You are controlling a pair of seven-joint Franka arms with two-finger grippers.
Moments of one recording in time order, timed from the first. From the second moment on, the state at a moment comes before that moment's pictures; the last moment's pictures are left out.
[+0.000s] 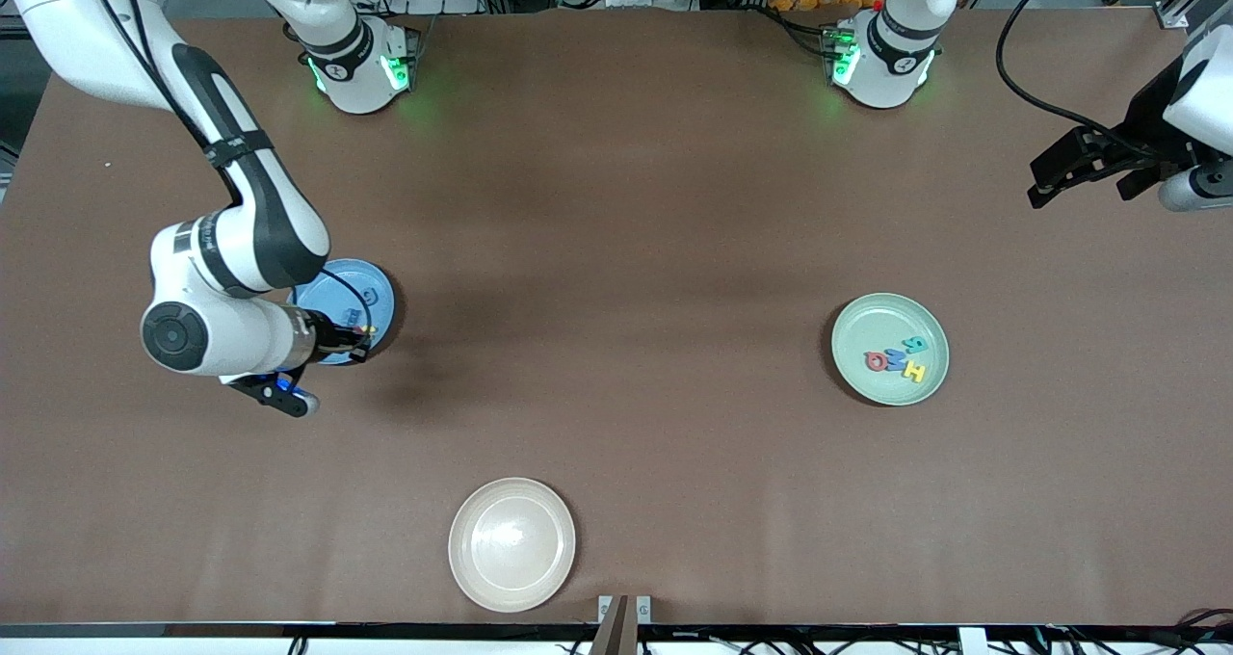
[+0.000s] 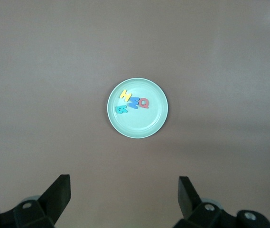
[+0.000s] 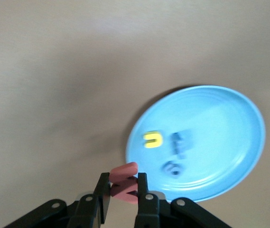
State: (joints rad) left arm 0.01 -0.02 -0.13 -1.52 -0.01 1.53 -0.22; right arm -0.19 0.50 0.35 -1.75 -0.07 1.93 0.58
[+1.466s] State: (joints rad) left arm 0.01 -0.06 -0.12 -1.51 -0.01 1.48 -0.22; right arm -0.11 0.30 0.14 -1.71 -0.03 1.81 0.34
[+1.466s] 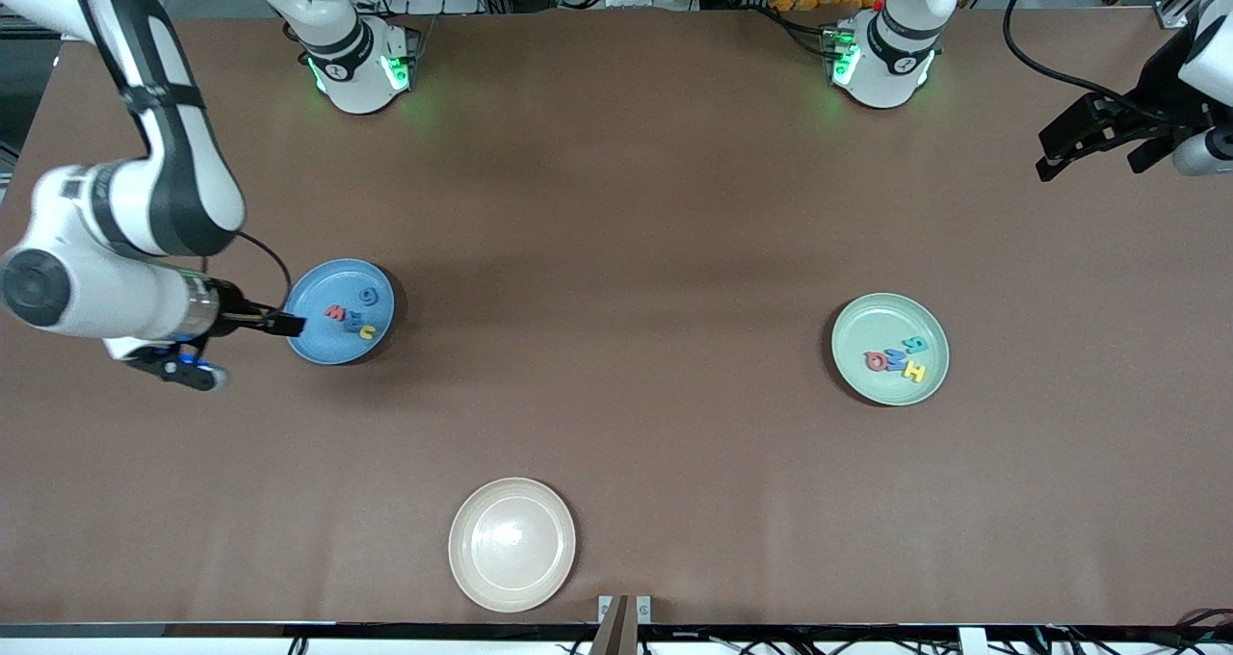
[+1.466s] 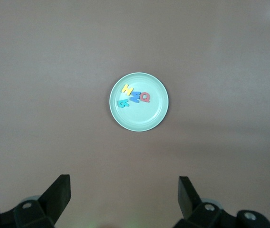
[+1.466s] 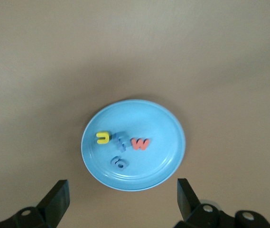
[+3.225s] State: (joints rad) left arm 0.02 -0.06 -0.12 -1.49 -0.01 1.45 -0.22; right arm 0.00 0.04 0.01 -1.54 0.03 1.52 0.19
